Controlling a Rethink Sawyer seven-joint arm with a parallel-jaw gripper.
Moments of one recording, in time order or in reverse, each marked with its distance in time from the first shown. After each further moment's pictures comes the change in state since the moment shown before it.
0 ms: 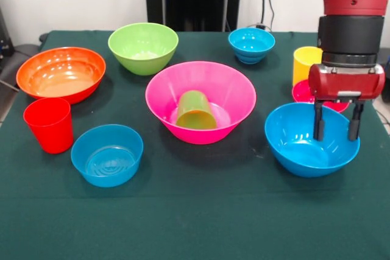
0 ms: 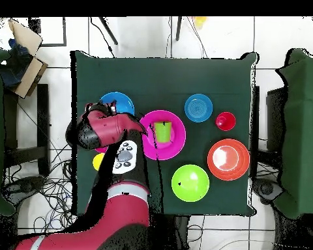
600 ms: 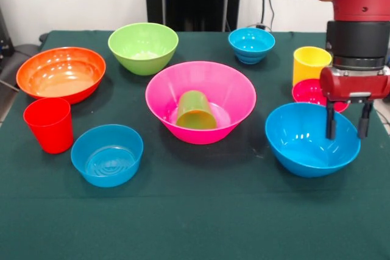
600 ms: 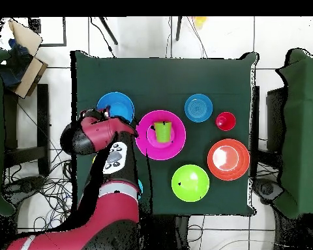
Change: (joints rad) arm 0.051 0.026 0.001 0.002 -0.024 -0.005 0.000
